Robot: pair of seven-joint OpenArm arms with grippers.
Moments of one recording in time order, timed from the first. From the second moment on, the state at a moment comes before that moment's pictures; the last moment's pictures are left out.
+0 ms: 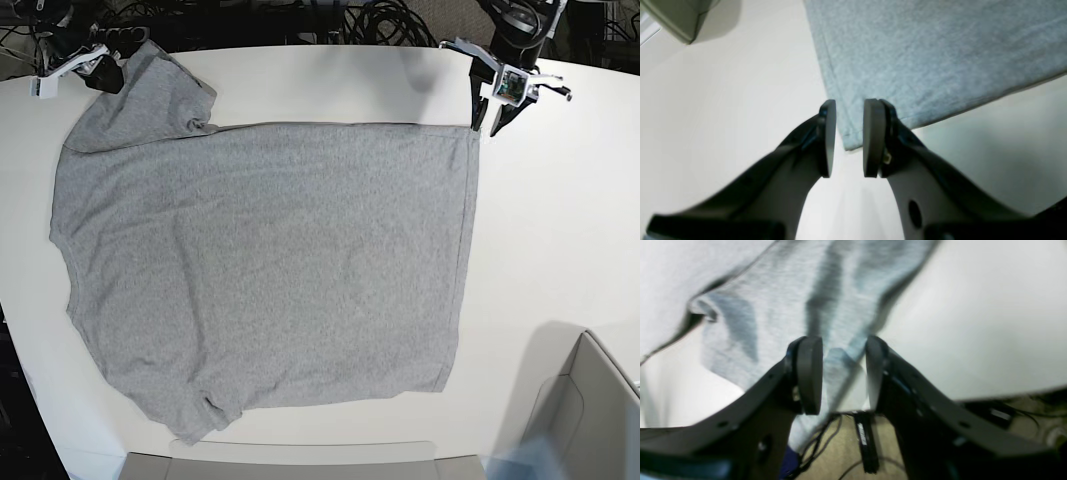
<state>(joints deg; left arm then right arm) 49.8 -9.5 -17.5 116.5 2.5 -20.0 4.2 -32.6 9.0 46.9 91.3 50.1 38.0 -52.1</state>
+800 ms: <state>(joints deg) 35.7 -8.0 -37.4 116.1 -57.1 -19.0 48.0 -35.0 7.7 43.8 91.8 52.1 39.4 -51.8</state>
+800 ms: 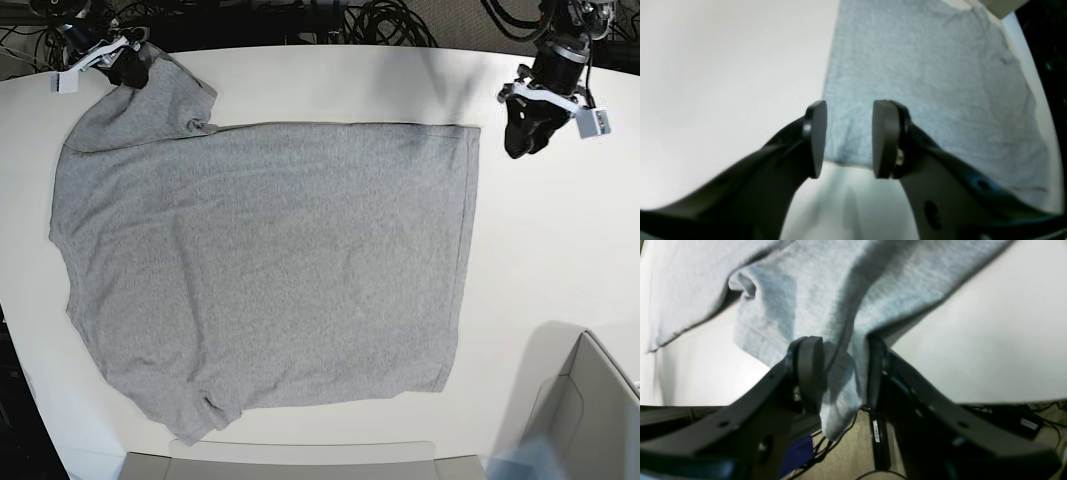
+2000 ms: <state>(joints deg) 21.2 -7.7 -30.1 85.8 -59.1 -16.1 55.8 -35.0 7.6 43.6 91.9 51.8 39.4 -51.7</state>
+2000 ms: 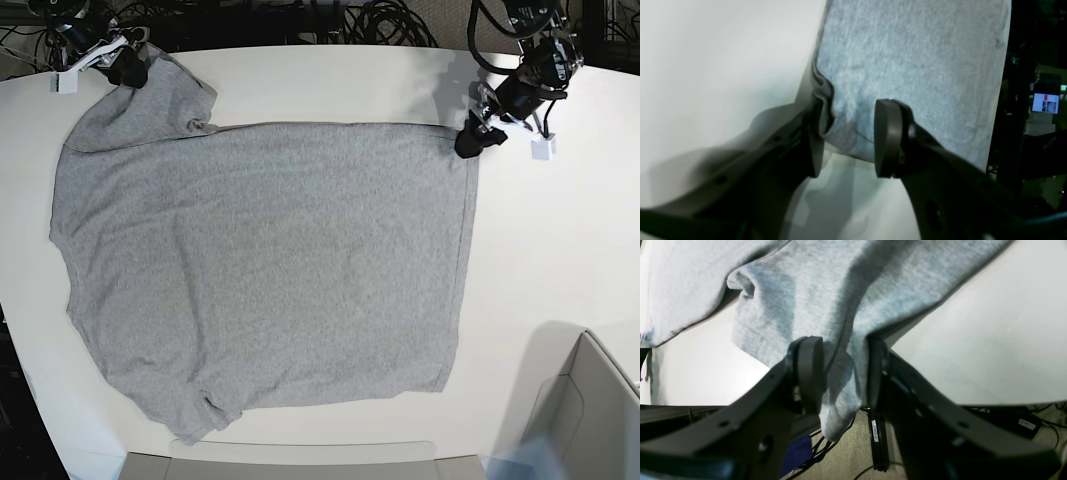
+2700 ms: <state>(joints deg) 18.8 -7.8 -22.6 84.9 -56.6 -15.9 56.1 -34.7 7.5 42.5 92.1 50.9 39.4 -52.2</state>
